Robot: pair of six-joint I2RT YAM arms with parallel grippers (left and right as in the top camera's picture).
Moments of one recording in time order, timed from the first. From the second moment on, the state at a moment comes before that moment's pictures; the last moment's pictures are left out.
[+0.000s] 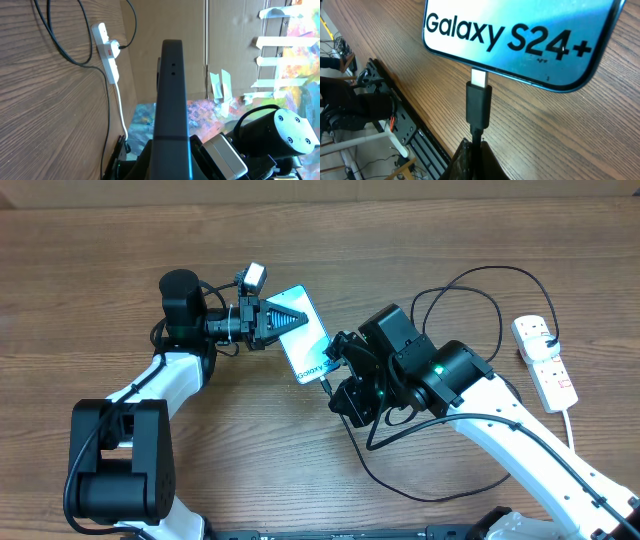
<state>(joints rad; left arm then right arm) -0.05 1.78 0.90 0.62 1.48 -1.20 0.64 1.44 1.24 -0.95 -0.48 0.10</state>
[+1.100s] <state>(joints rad) -0.05 1.78 0.90 0.62 1.48 -1.20 0.64 1.47 1.24 -0.97 -0.48 0.10</state>
